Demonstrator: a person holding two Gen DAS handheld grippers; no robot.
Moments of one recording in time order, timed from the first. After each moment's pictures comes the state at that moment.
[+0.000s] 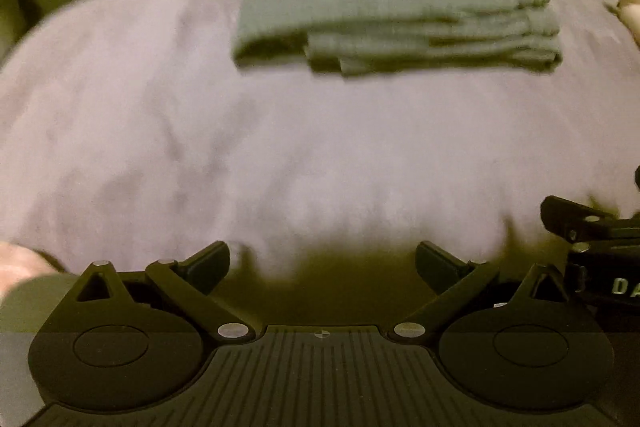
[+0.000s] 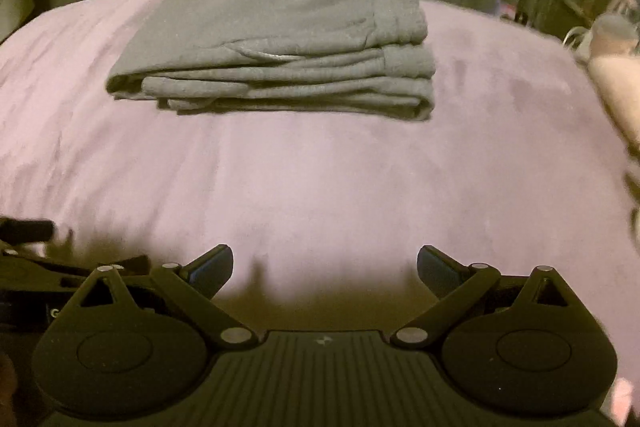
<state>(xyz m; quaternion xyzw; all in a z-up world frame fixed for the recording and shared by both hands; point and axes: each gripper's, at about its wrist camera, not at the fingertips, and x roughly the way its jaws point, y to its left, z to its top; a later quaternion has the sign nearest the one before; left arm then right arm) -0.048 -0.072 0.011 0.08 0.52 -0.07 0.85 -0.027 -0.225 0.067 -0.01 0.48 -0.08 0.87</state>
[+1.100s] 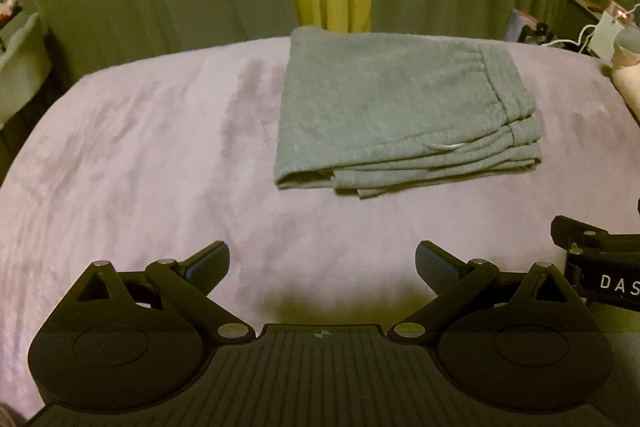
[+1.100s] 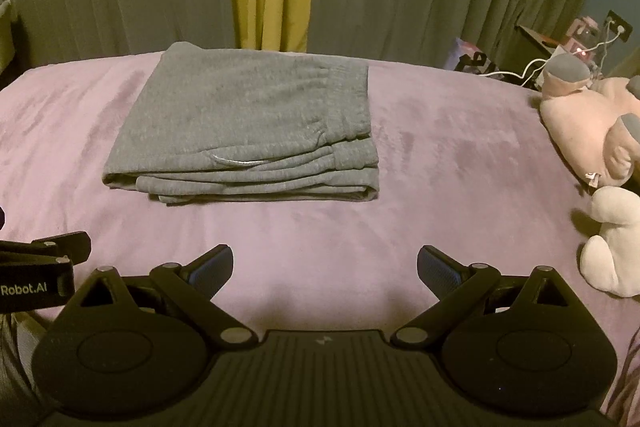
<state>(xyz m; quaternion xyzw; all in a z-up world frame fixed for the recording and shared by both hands) -0.026 -0.073 0.097 0.08 0.47 -0.06 0.88 -0.024 -0.235 0.142 0.01 0.44 -0.12 0.89</state>
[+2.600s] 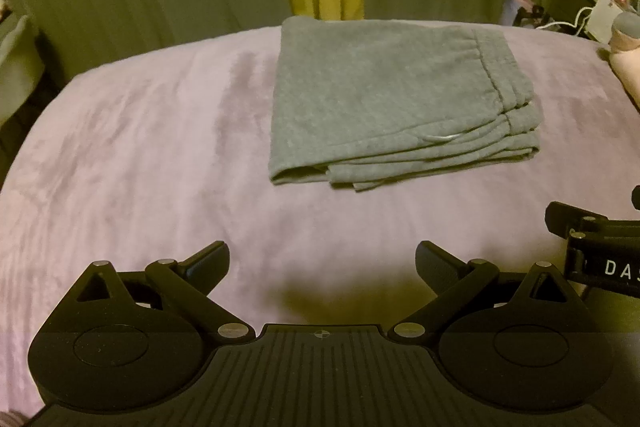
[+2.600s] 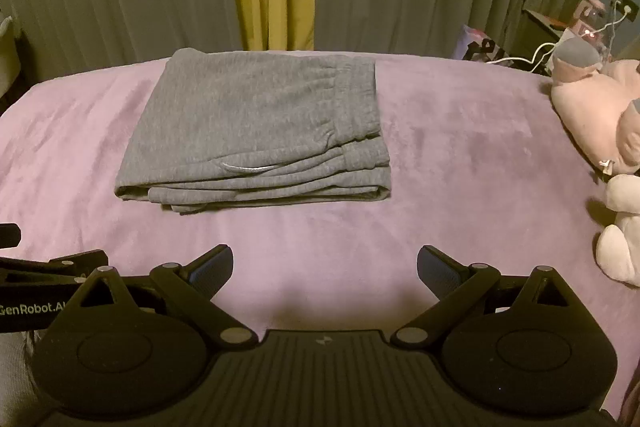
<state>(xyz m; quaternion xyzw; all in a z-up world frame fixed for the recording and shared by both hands) -0.020 -0.077 0.100 0.09 0.49 -0.07 0.86 -0.020 -0.243 0.147 0.04 0.45 -0.11 0.89</state>
